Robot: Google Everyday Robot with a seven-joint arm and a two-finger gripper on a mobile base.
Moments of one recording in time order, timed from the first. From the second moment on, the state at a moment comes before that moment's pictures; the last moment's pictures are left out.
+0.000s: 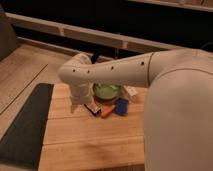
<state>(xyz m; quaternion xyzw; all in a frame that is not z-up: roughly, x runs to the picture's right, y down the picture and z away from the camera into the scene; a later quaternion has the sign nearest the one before) -0.108 0.103 0.703 -0.26 0.23 0.64 0.68</state>
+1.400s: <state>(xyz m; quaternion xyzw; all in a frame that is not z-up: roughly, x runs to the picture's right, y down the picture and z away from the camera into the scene) -0.077 0.076 0.720 -0.24 0.21 0.61 0.73</state>
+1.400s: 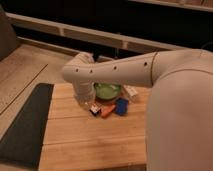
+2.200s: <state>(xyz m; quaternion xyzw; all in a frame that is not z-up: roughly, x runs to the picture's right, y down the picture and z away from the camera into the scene) 0.013 -0.037 0.767 -0.19 0.06 0.54 0.82</state>
